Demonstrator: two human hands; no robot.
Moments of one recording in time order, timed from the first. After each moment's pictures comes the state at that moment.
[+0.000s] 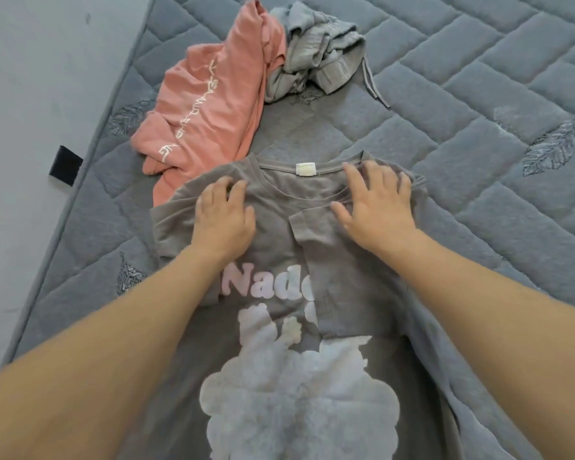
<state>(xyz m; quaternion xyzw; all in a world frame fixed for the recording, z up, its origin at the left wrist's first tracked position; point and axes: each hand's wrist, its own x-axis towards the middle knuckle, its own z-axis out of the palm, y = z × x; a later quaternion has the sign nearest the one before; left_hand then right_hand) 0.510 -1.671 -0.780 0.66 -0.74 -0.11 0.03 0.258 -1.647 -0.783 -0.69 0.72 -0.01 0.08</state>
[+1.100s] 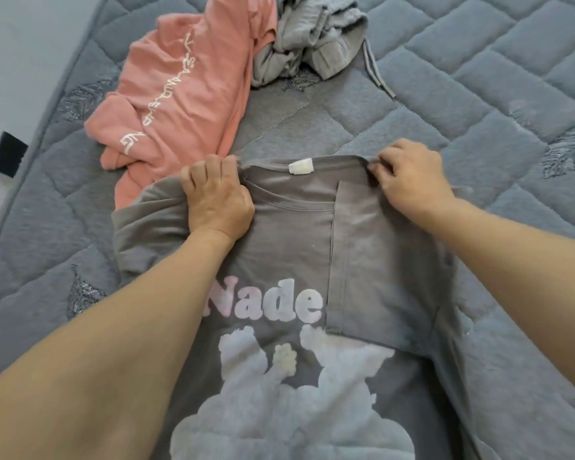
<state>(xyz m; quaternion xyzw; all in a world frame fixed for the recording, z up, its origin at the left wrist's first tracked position) 0.488 -1.730 -0.840 0.67 -0.74 0.04 0.10 0.199 -1.709 -0.802 -0.68 0.72 -0.12 0.08</state>
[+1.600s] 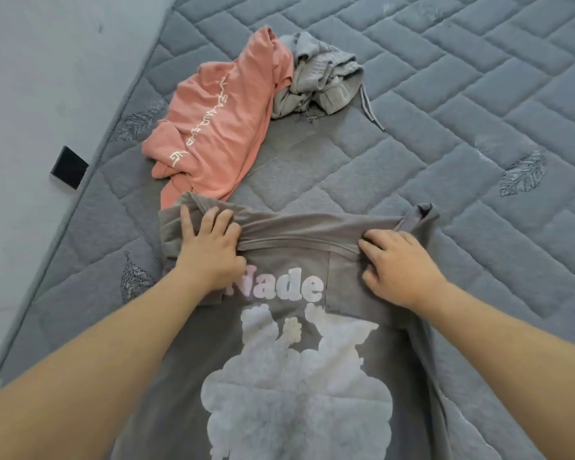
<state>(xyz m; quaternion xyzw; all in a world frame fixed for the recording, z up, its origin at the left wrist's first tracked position) 0.551 -1.642 -0.786 0.58 -0.80 -0.06 -0.15 0.226 -1.576 -0.770 -0.79 0.60 0.06 0.08</state>
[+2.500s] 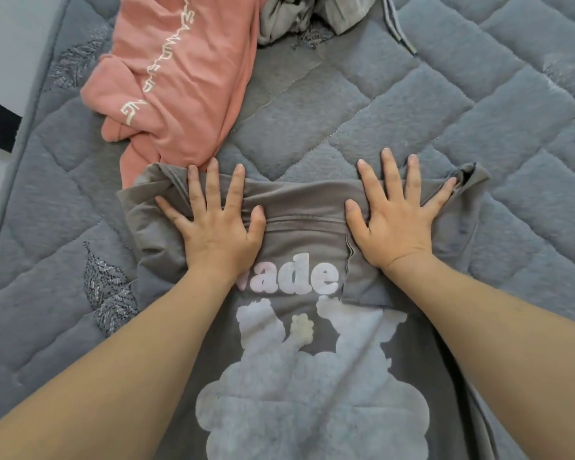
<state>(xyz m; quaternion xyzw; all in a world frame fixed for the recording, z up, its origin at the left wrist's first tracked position) 0.520 -1.652 -0.859 0.69 -0.73 -0.02 -0.02 0.266 -1.622 -0.855 -0.65 0.76 -0.02 0.04</state>
